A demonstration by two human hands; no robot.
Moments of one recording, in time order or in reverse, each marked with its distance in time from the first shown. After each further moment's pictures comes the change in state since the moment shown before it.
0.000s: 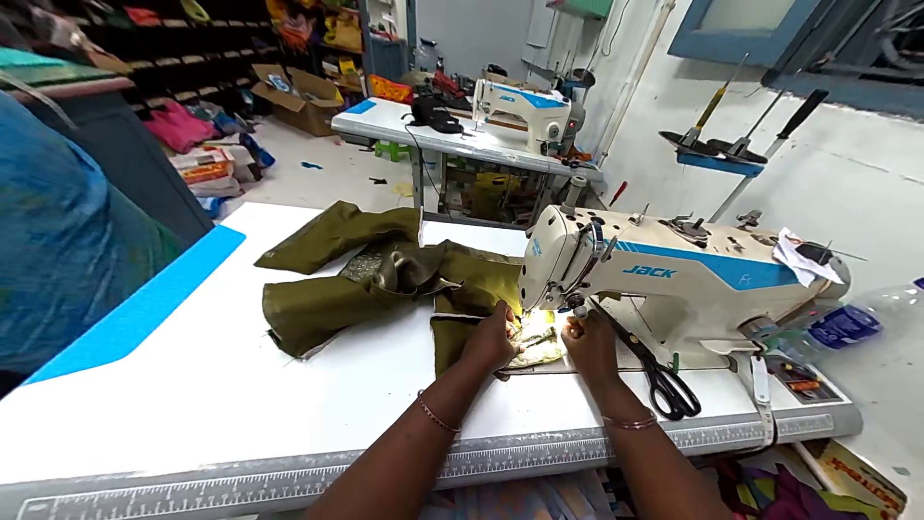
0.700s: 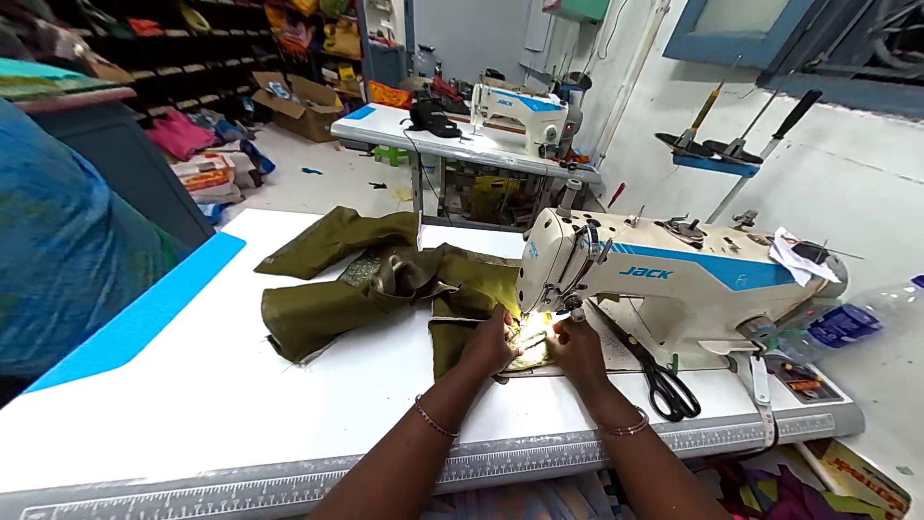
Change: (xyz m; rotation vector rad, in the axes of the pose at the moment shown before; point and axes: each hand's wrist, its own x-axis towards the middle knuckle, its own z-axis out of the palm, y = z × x) left_hand 0.001 -0.001 0.001 0.008 -0.004 0.009; right_hand -0.003 -0.010 0.010 0.062 -0.052 -0.069
